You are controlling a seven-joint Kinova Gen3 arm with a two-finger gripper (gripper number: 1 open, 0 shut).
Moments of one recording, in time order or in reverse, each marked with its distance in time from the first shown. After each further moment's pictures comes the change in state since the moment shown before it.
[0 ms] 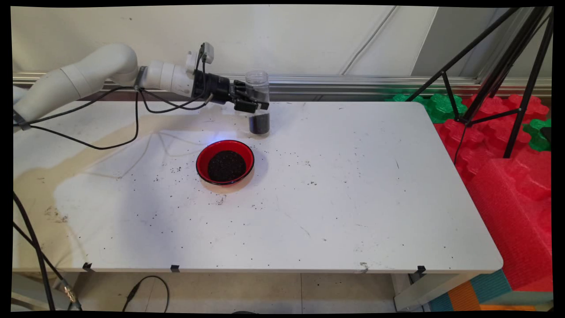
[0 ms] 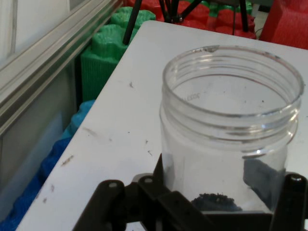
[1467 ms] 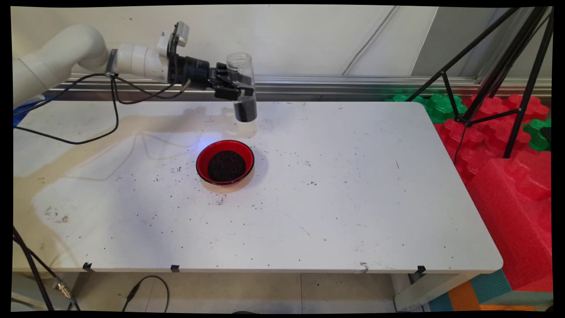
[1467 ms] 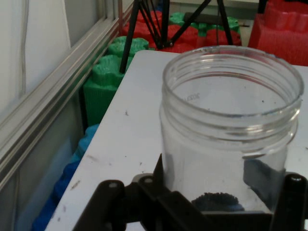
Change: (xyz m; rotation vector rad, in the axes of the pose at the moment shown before) arm 0.034 0.022 -0.060 0.007 0.033 0.087
